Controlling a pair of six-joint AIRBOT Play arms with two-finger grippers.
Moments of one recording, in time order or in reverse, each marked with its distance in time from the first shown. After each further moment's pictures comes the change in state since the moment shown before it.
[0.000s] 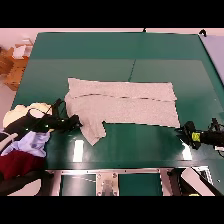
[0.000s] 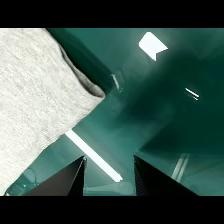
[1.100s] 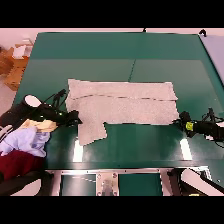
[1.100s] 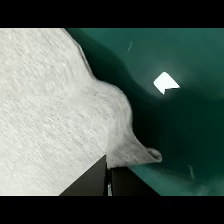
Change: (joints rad) left arm -0.003 0.052 0.202 0.210 -0.281 -0.049; right arm 0.180 -0.132 0.074 0.128 -0.254 -0.050
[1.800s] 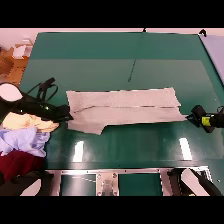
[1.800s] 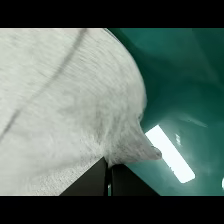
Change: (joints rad) left arm -0.002 0.182 0.164 0.156 -0.224 -0.198; right arm 0.004 0.194 0.195 -0.245 0.241 0.181
